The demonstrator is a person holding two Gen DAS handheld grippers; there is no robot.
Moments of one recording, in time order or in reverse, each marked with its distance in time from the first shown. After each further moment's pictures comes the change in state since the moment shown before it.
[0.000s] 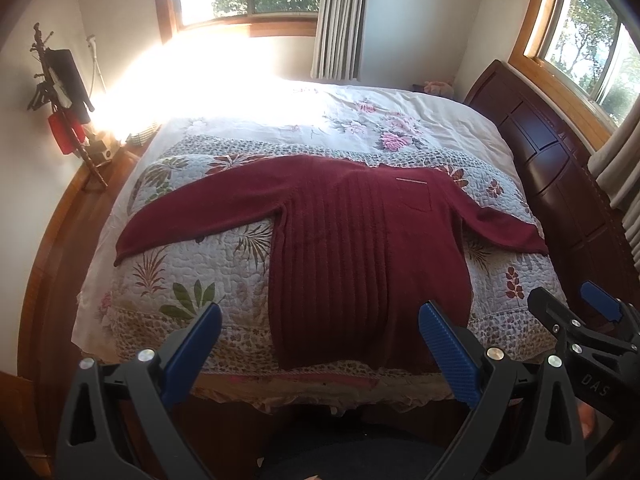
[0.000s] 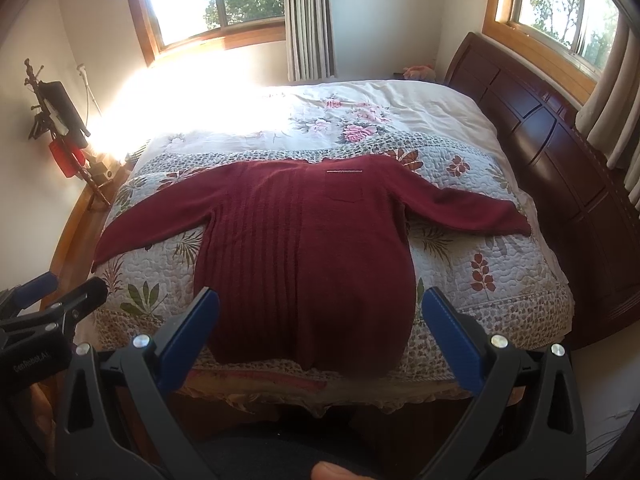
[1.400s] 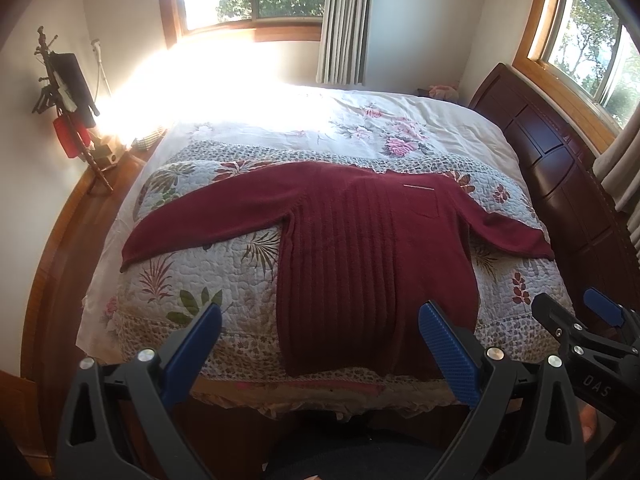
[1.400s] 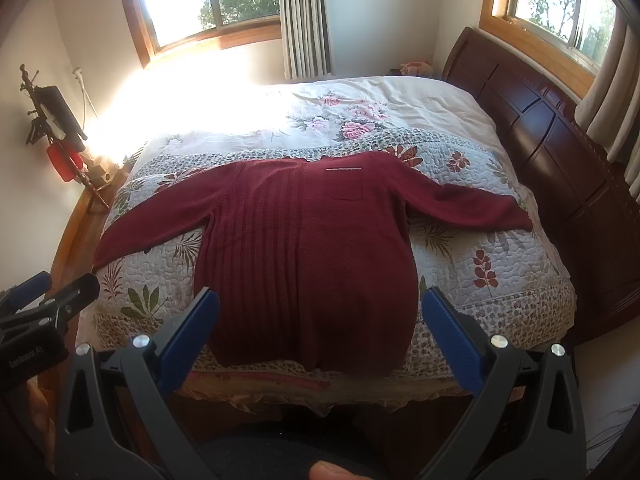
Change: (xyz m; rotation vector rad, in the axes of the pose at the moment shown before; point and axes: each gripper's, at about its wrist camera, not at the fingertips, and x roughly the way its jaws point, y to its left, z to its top) left arm 0.002 0.006 0.003 0.001 -0.017 0.020; right arm 0.007 -0.001 -0.003 0.015 0.004 0.001
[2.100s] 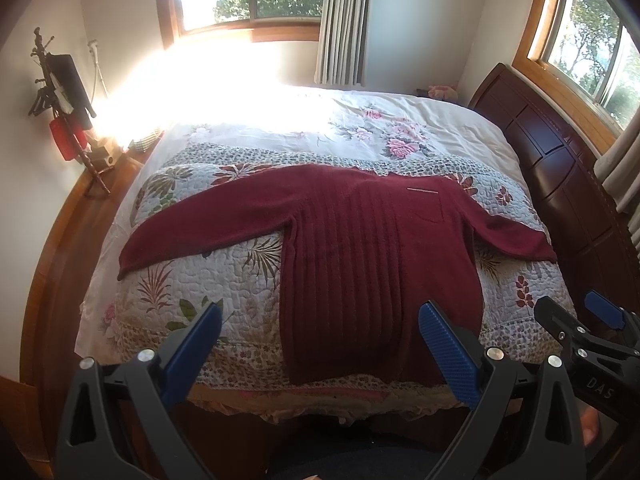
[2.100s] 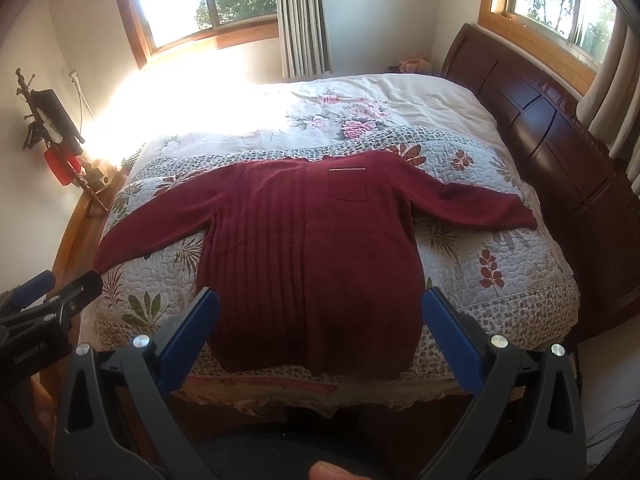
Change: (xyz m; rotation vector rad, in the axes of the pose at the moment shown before) left arm 0.018 0.013 0.014 0.006 -0.022 -0.018; right arm 0.012 0.013 0.008 0.020 0.002 -0.001
